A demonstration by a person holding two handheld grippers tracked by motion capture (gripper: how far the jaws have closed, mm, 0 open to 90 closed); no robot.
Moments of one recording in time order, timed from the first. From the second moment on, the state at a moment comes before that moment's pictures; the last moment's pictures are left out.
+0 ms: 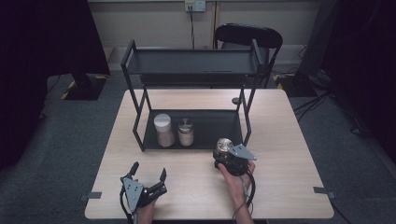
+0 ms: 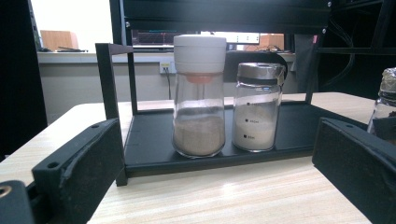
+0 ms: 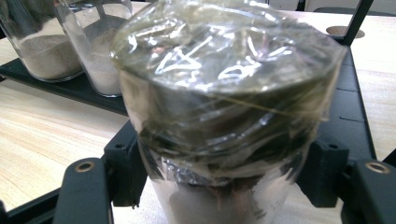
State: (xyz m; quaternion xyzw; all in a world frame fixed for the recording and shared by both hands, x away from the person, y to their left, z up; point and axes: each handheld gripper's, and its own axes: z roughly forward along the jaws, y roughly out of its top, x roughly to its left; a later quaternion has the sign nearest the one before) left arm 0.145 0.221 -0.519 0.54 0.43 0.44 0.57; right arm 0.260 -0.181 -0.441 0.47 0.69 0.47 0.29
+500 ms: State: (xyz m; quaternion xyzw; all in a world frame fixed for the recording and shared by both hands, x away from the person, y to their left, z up) left arm 0.145 0.221 -0.520 0.54 0.43 0.44 0.57; right arm 0.258 -0.182 -0.442 0.48 0.68 0.47 0.29
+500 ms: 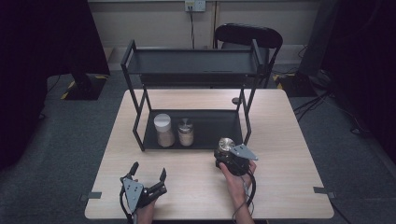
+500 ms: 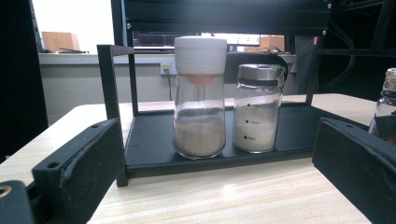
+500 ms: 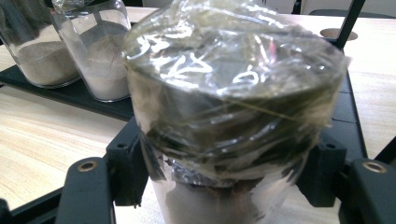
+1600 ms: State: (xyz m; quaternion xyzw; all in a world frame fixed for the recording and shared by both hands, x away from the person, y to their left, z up) left arm 0.144 0.221 -0.520 0.54 0.43 0.45 0.57; right arm 0.251 -0.177 -0.435 0.46 0.69 0.47 0.30
